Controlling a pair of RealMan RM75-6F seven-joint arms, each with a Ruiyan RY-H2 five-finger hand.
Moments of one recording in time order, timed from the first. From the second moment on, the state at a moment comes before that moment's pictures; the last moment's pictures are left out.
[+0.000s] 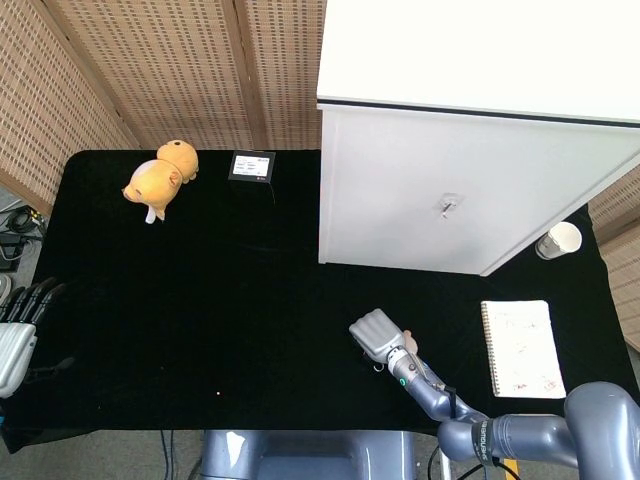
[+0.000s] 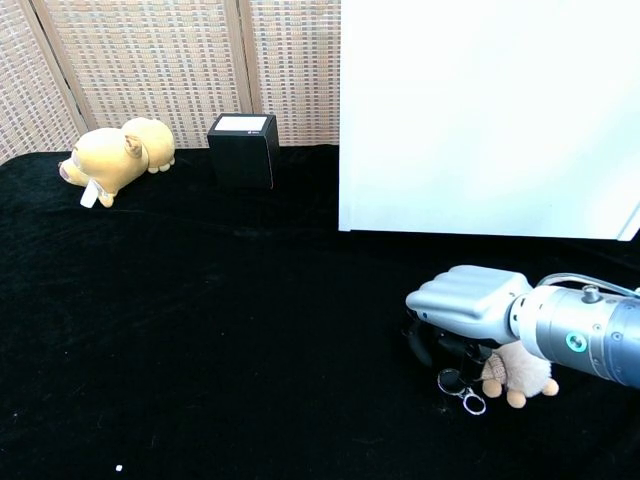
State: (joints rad) left arm -0.11 -1.04 0.01 -1.65 1.52 1.41 -0.01; right arm 0.81 -1.65 0.01 -1.49 -0.93 0.82 -0.67
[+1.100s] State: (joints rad) left arm -0.11 -1.04 0.01 -1.65 1.52 1.41 -0.01; right arm 0.82 -1.69 -0.02 -1.42 -0.93 0.81 -0.66
